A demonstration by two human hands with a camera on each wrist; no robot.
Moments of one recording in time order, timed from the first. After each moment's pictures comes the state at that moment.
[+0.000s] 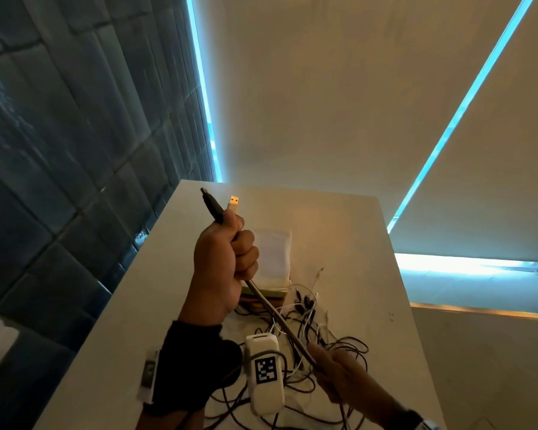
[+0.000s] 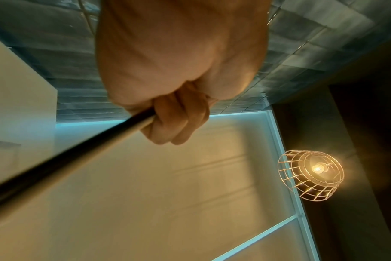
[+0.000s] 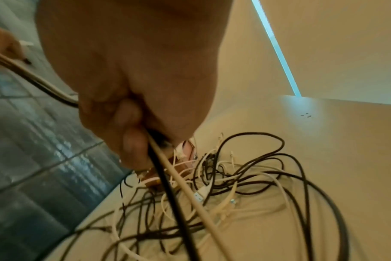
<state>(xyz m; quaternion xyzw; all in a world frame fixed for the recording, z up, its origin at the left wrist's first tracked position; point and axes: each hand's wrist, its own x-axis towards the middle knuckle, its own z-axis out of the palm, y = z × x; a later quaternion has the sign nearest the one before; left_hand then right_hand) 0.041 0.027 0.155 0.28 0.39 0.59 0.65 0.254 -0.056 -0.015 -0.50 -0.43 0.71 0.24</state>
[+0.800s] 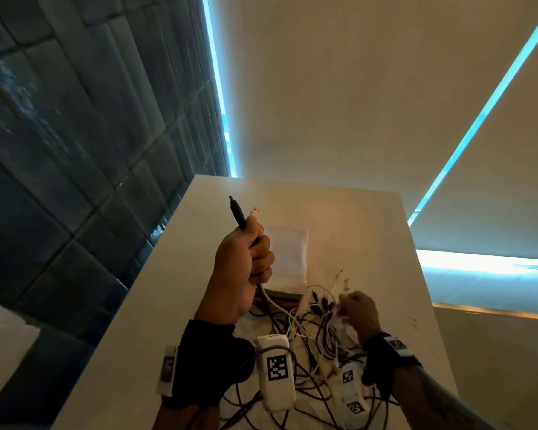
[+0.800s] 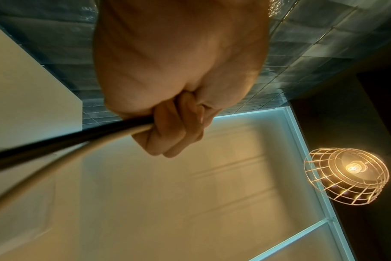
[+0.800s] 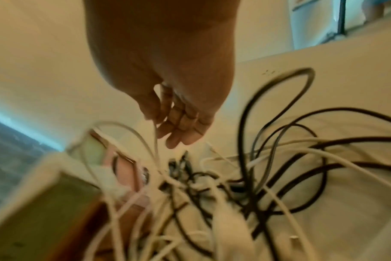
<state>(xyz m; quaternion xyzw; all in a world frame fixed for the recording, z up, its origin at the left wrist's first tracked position) 0.037 0.048 0.135 0.27 0.41 0.54 0.68 0.268 0.074 -0.090 -0.75 -0.38 0.44 0.31</state>
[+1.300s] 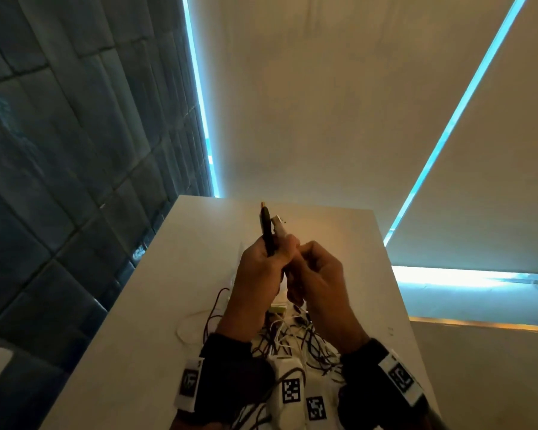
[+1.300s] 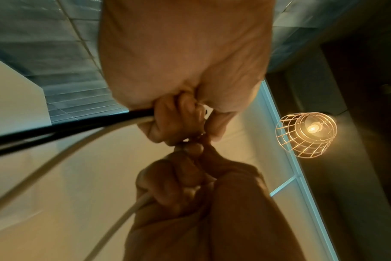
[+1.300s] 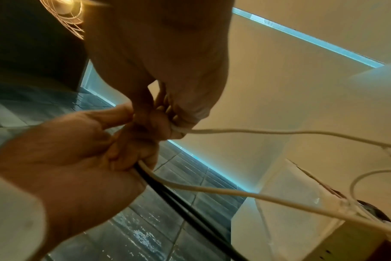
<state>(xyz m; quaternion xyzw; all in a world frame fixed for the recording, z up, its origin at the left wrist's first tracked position) 0.082 0.028 0.147 0.50 0.51 0.49 0.51 0.191 0.023 0.117 -0.39 -0.52 0.52 0.55</state>
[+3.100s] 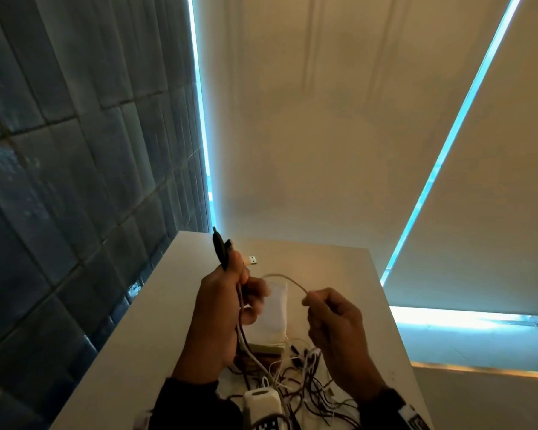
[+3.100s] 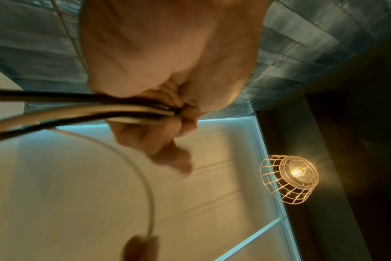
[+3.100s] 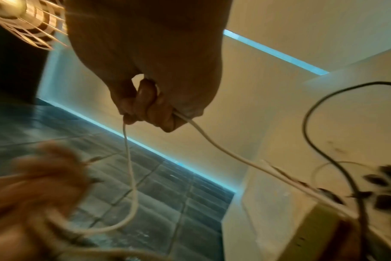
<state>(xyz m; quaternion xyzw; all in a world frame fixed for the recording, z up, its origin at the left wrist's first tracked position) 0.043 0.011 0.183 0.38 0.45 0.57 0.57 0.213 0.012 0.111 -0.41 -0.45 0.55 0.58</state>
